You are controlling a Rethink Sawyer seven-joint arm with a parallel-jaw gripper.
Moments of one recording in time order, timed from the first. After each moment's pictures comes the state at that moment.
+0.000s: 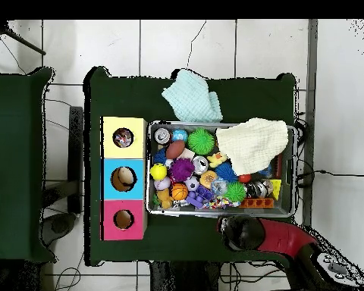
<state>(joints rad) -0.70 -0.48 0.06 1.88 -0.51 0.42 1.85</state>
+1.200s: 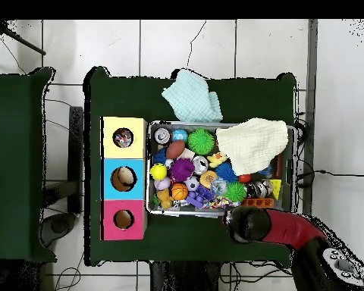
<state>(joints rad) -0.70 -0.53 0.08 1.83 -0.50 0.51 1.85</state>
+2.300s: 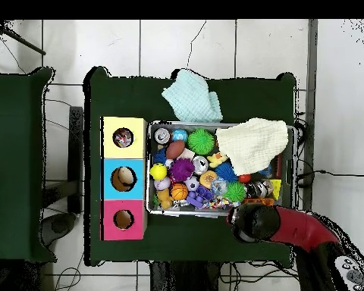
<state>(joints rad) -0.69 -0.61 0.08 1.83 -0.45 0.61 1.85</state>
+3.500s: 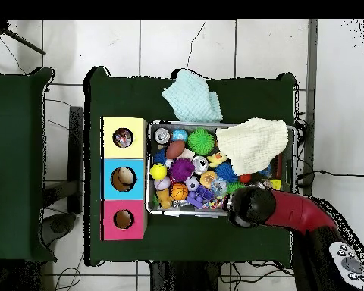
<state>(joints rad) -0.64 -0.63 0.11 1.76 -0.42 0.67 1.85</state>
